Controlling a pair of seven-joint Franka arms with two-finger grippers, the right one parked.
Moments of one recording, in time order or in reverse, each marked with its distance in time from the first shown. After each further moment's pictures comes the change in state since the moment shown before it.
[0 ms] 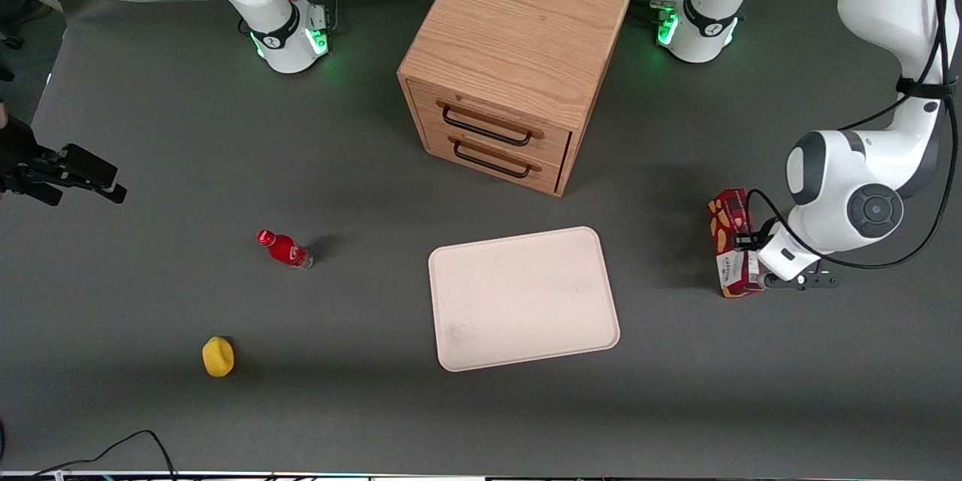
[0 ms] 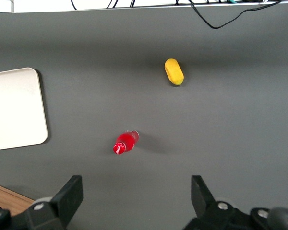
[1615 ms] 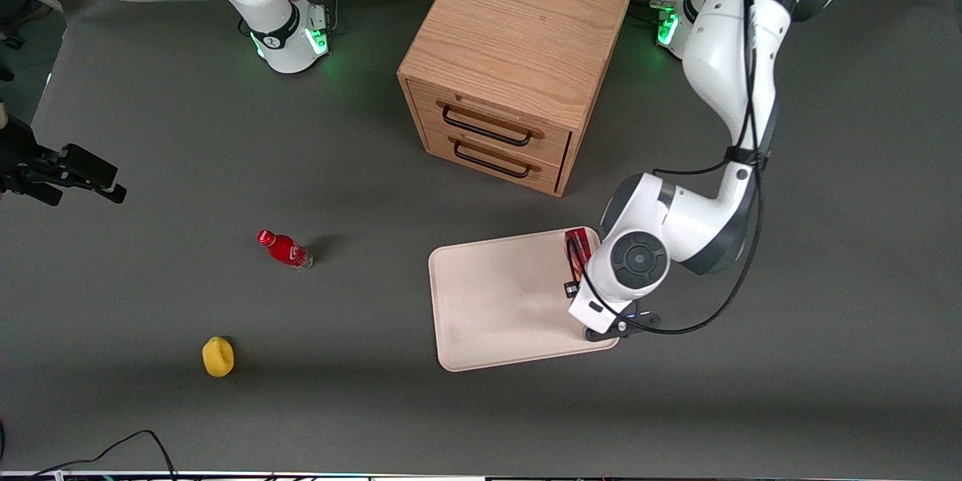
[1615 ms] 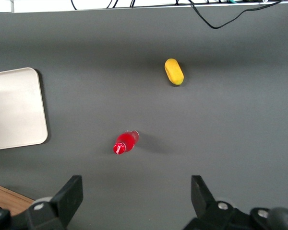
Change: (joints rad) arm -0.450 0.460 -0.013 0.791 -0.008 -0.302 -0.619
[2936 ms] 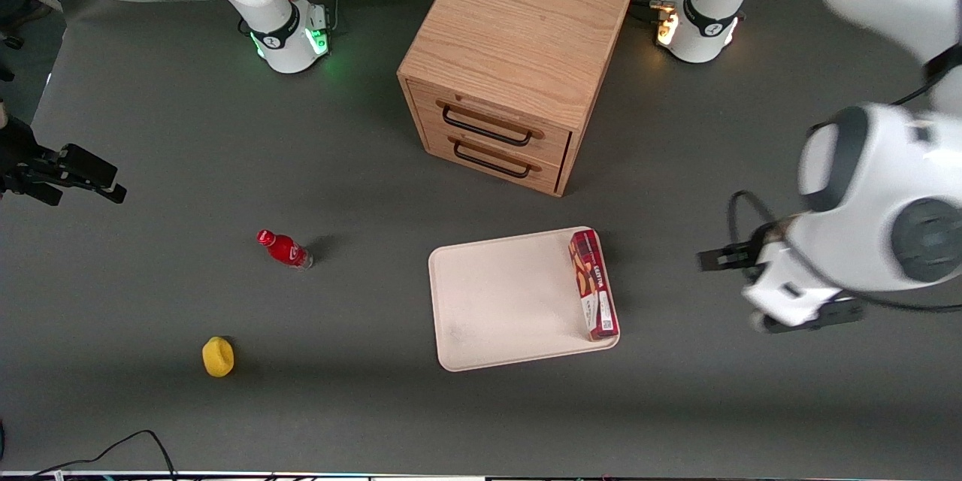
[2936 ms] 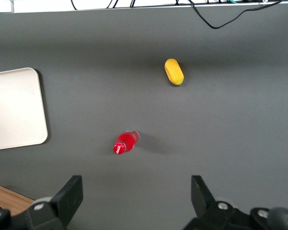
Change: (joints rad) arm 0.289 -0.332 0.023 0.078 -0.052 -0.525 0.387
